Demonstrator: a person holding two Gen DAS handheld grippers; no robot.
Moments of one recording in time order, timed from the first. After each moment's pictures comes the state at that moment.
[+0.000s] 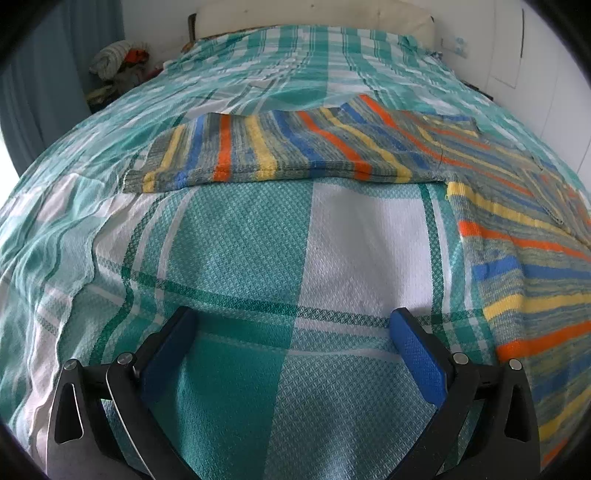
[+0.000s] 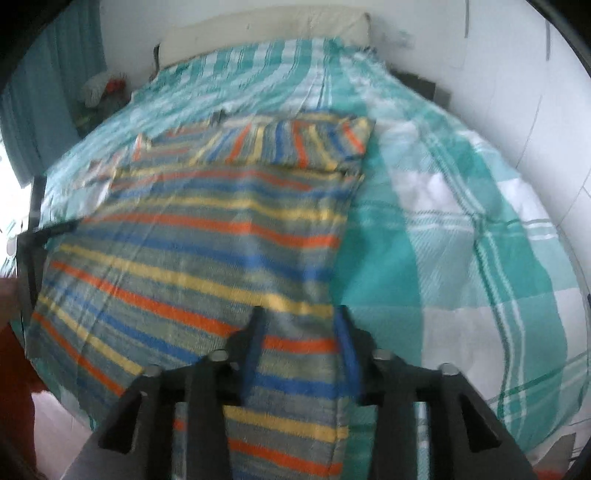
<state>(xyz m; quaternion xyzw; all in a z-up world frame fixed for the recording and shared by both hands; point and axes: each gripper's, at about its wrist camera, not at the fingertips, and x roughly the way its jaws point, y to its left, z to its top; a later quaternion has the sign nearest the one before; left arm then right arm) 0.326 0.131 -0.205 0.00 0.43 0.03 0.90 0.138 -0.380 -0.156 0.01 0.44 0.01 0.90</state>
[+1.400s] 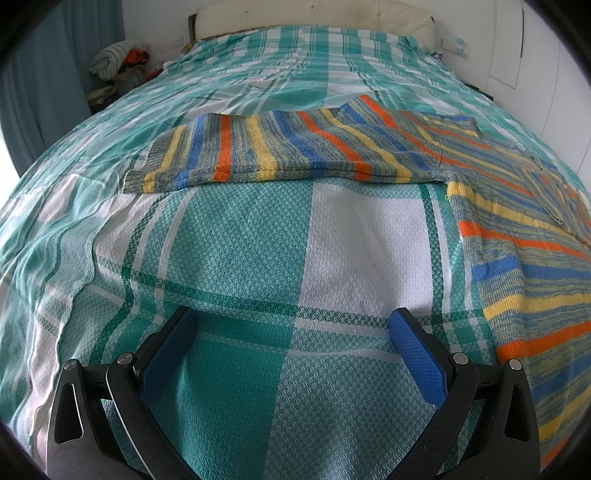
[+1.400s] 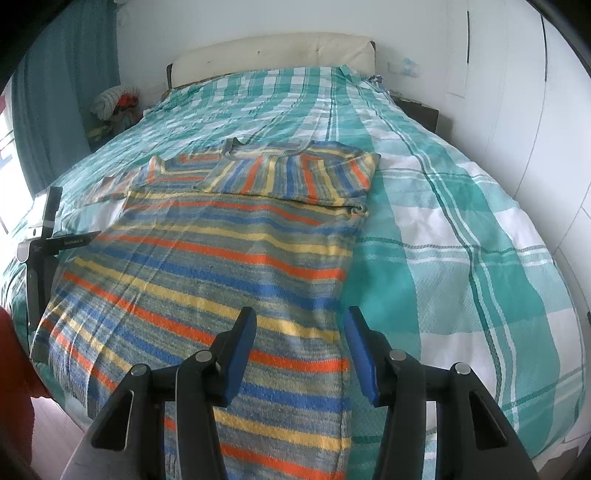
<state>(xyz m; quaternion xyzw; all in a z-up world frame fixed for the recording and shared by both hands) 0.325 0.131 -0.205 0.00 0.43 0.03 0.90 0.136 -0.369 -0.146 0.00 0.40 0.03 0.92</state>
